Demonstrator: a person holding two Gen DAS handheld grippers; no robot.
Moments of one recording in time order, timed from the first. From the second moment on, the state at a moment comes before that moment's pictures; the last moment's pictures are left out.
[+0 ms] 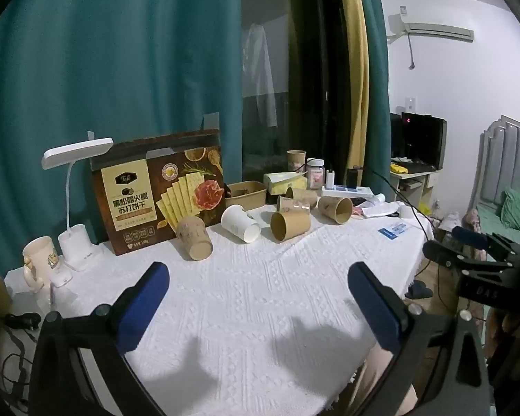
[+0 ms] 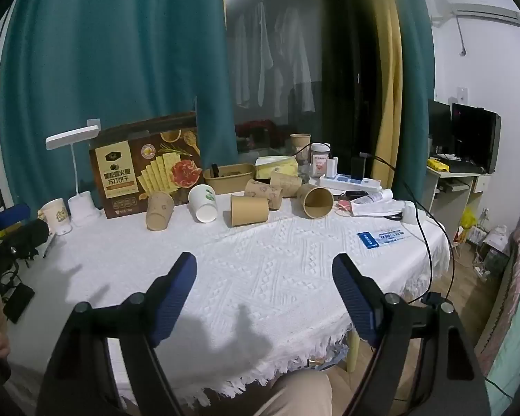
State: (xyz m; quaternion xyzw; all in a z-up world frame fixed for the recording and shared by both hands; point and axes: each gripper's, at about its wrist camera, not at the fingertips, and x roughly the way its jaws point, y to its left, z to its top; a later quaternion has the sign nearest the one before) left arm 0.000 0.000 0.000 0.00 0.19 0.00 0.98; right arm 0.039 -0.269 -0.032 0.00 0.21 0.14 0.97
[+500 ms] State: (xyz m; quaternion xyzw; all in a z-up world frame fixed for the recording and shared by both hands) left arm -0.001 0.003 0.004 0.01 0.19 0.00 0.98; right arm 0.040 -0.268 -0.031 0.00 0.21 0.14 0.97
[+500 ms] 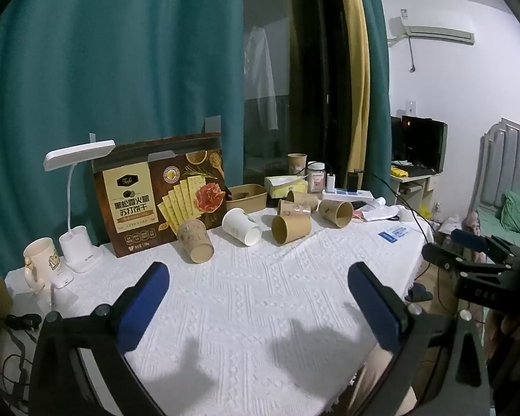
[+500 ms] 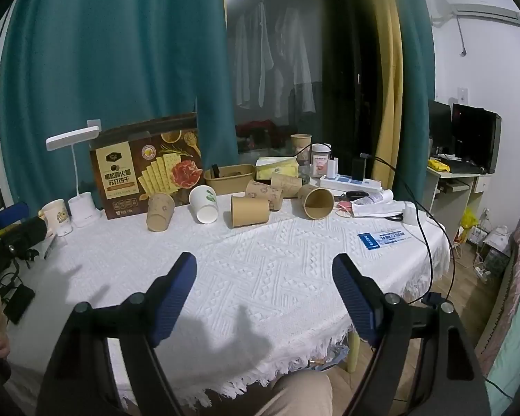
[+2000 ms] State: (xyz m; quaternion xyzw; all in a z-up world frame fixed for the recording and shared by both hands) left arm 0.001 0.012 0.018 0.00 0.19 0.00 0.98; right arm 0.041 -0.264 -0.032 0.00 0.21 0.14 0.97
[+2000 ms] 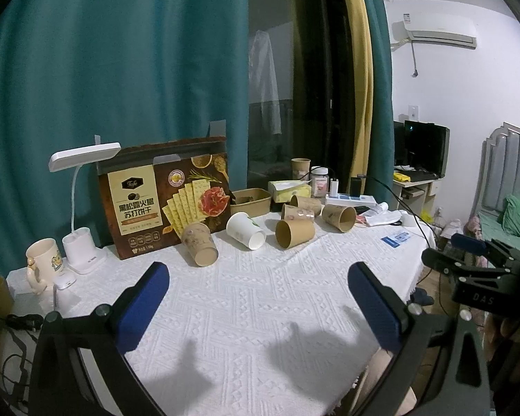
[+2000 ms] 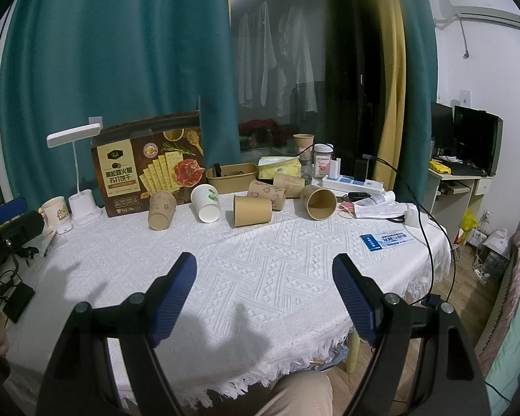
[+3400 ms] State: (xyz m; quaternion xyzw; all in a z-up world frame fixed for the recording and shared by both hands) left arm 0.076 -0.011 -0.011 0.01 0.28 -0.08 0.96; right arm 0.108 -0.303 -0.074 0.02 0.26 0.09 0.96
